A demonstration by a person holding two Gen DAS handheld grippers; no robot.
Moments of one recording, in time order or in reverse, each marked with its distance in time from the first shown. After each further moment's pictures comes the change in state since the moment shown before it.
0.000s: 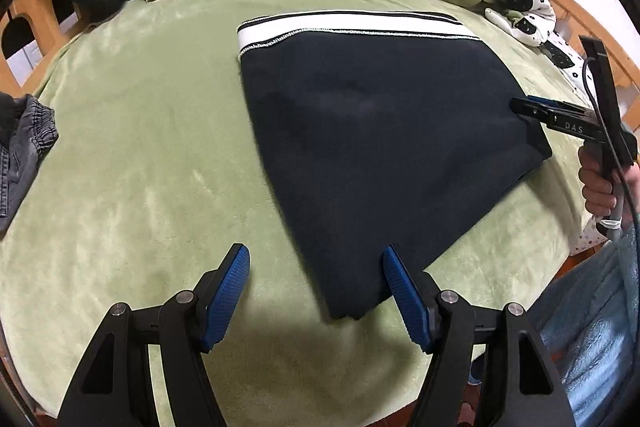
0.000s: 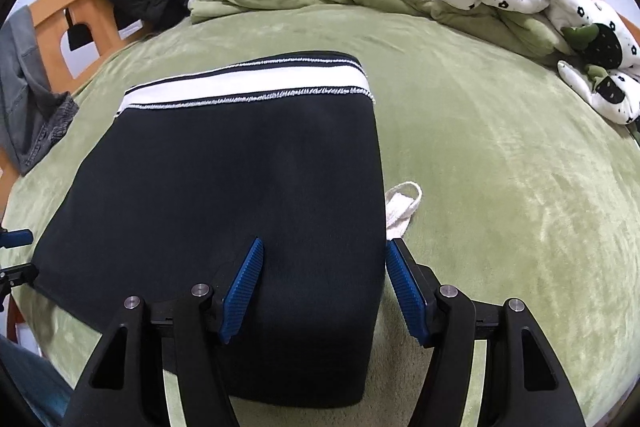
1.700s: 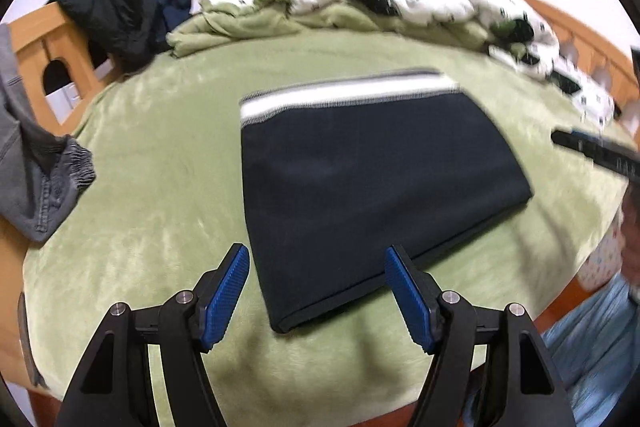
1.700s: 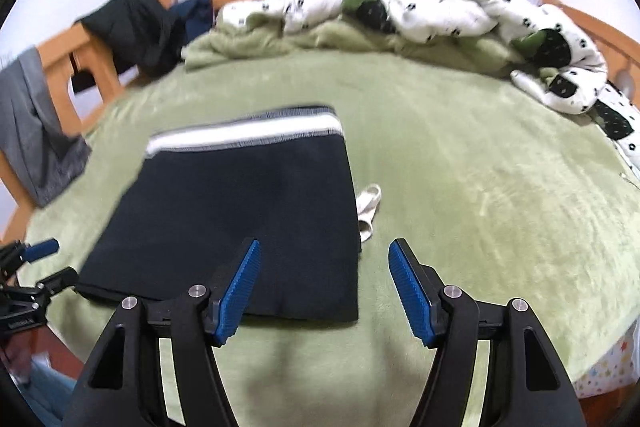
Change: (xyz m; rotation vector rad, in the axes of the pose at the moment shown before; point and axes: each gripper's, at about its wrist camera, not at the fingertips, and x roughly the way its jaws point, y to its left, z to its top) left arm -0.054 -0.063 0.001 -0.024 -0.214 0.129; right arm -0.112 0.012 -0.027 0.117 -0.161 -0.053
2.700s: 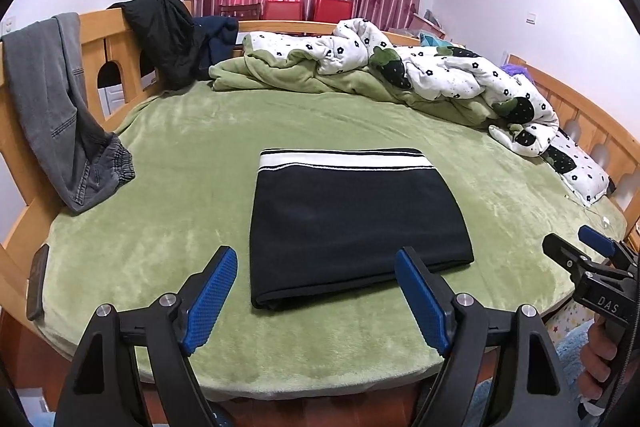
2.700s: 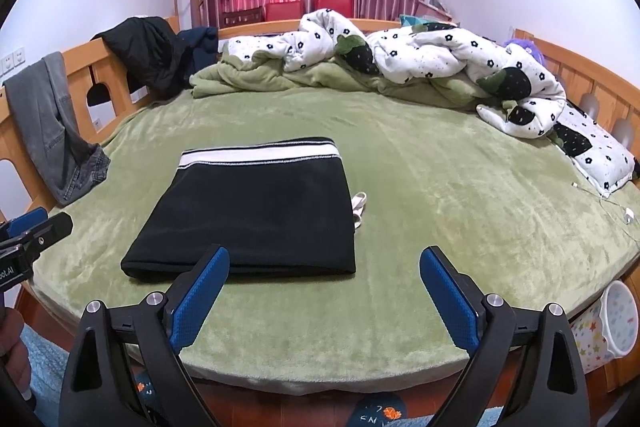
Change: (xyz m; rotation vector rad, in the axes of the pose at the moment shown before) left arm -0.100 -0.021 -0.007 -0.176 -0.164 0.033; right arm -0.111 0.025 -0.033 -0.035 -0.107 -0.065
